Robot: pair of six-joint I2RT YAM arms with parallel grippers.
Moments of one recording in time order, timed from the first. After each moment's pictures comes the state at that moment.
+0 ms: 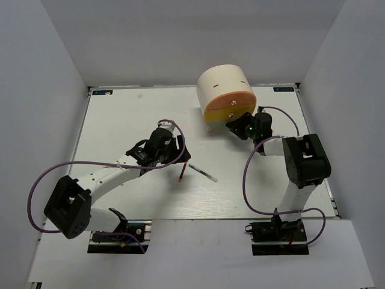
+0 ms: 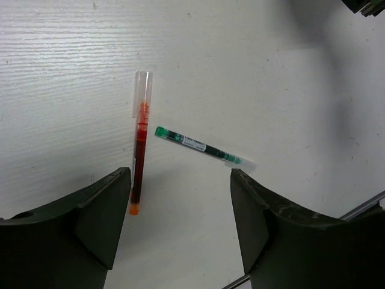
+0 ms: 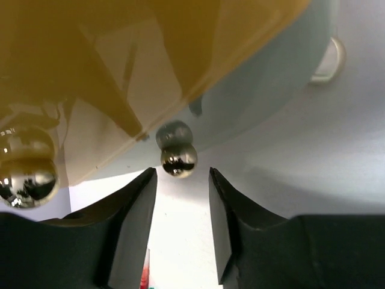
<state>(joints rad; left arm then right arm) -0.67 1.32 0.81 -0.20 -0.02 -0.66 0.20 1.82 0.82 0.55 -0.29 0.91</state>
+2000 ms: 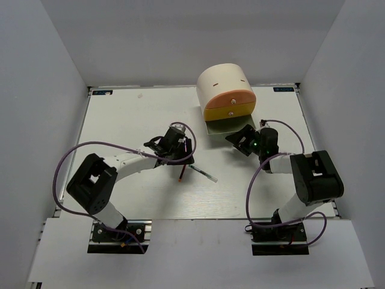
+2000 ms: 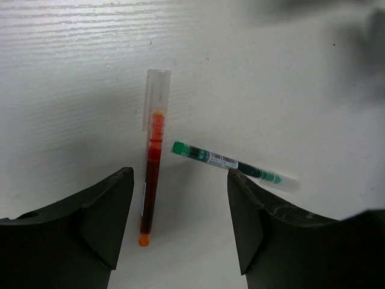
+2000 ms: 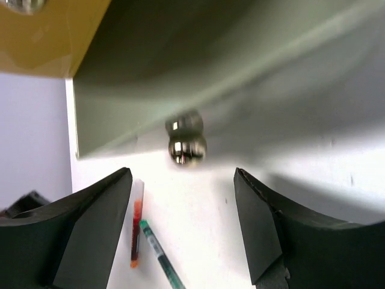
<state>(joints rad) -0.69 1.57 0.90 -0.21 -0.02 -0.63 0.20 1.63 0.56 0.64 -0.36 0.88</state>
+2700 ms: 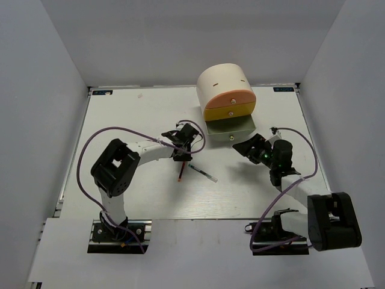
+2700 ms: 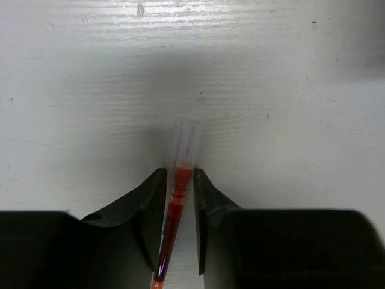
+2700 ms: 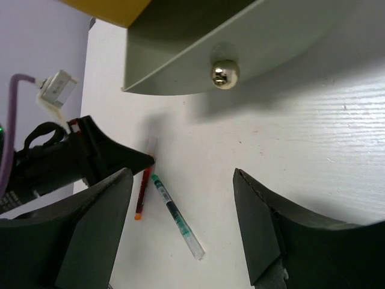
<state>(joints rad) -0.73 1.85 1.17 -0.42 -0.25 -0.64 0.15 1.20 0.33 0.52 -0.44 0.81</state>
